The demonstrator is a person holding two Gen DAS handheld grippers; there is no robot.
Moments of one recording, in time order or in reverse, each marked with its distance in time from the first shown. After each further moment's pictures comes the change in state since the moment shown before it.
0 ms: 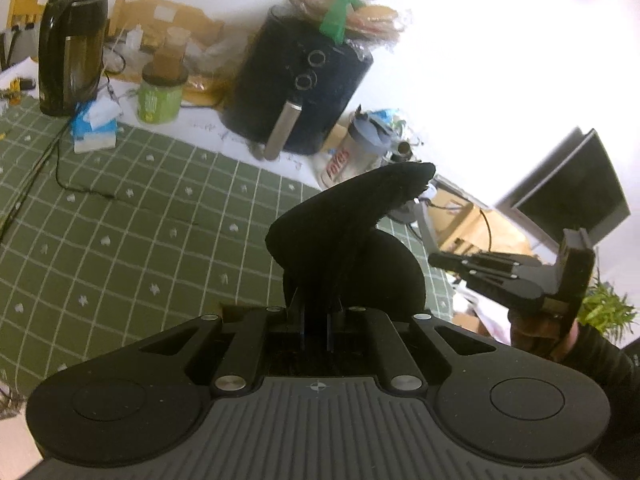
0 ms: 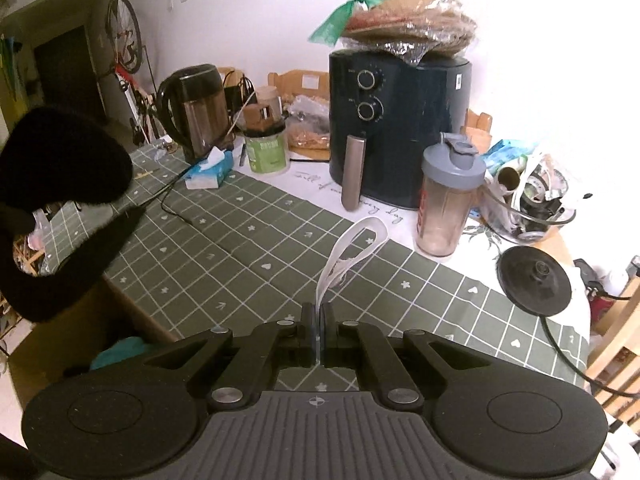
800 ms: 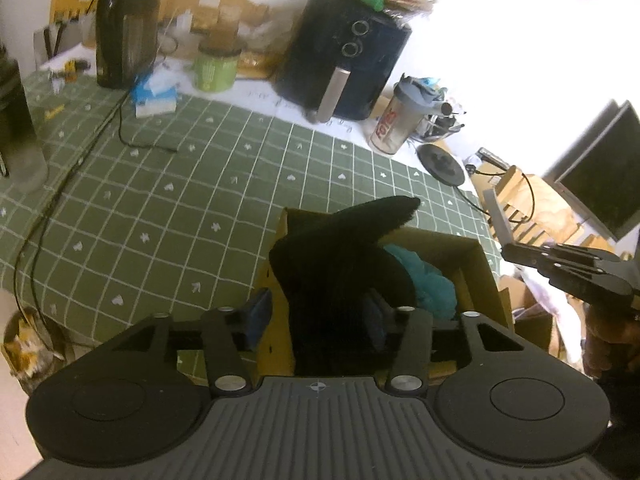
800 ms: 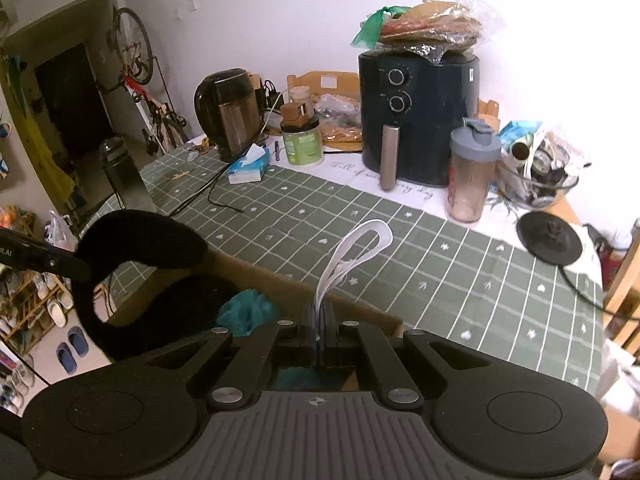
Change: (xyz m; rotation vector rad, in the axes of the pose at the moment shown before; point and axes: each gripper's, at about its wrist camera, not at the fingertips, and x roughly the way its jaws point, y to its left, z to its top) left arm -0.029 0.007 -0.064 0.007 0.033 0.163; right arm -0.064 0.072 -0.041 0.076 0.000 0.039
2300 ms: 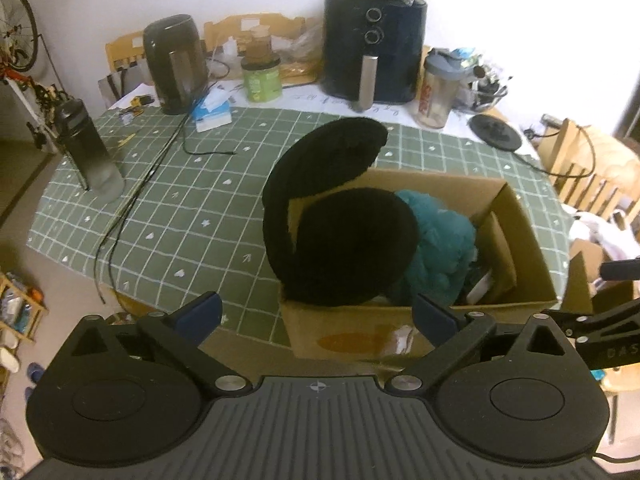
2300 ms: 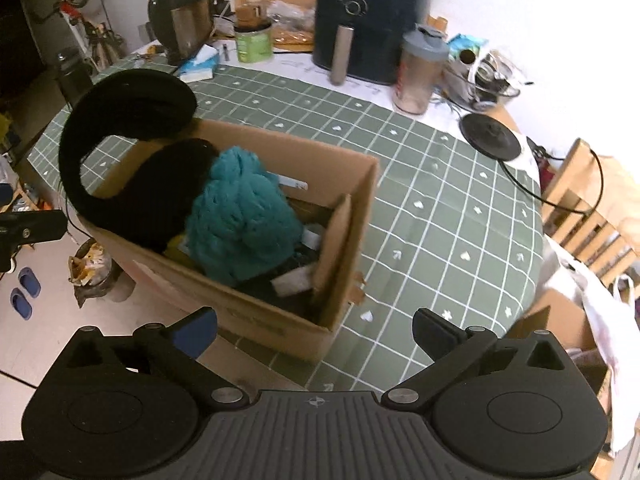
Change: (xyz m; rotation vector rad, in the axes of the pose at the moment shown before) left arm -0.013 -0.091 -0.057 0.100 -0.036 0.353; right arm -0.034 0.048 -0.058 0.027 0.286 -0.234
